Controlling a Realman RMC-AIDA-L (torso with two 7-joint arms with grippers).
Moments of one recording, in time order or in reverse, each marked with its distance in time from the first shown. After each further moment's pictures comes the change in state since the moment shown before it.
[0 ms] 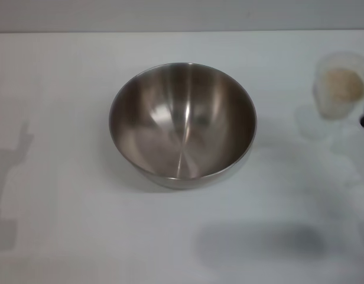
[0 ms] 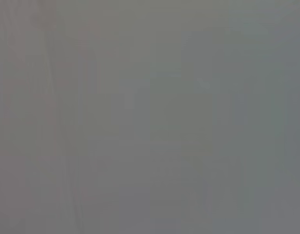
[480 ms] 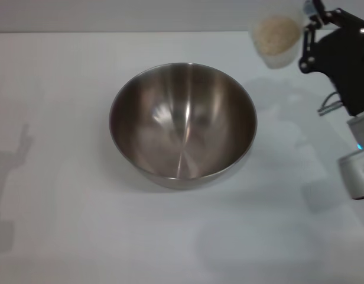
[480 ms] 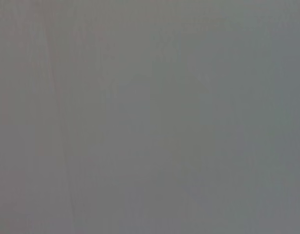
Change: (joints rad) left arm 0.008 0.000 0.011 0.004 0.001 -0.013 -0.044; right arm 0.243 0.002 -0.008 0.033 -0.023 0.089 -0.297
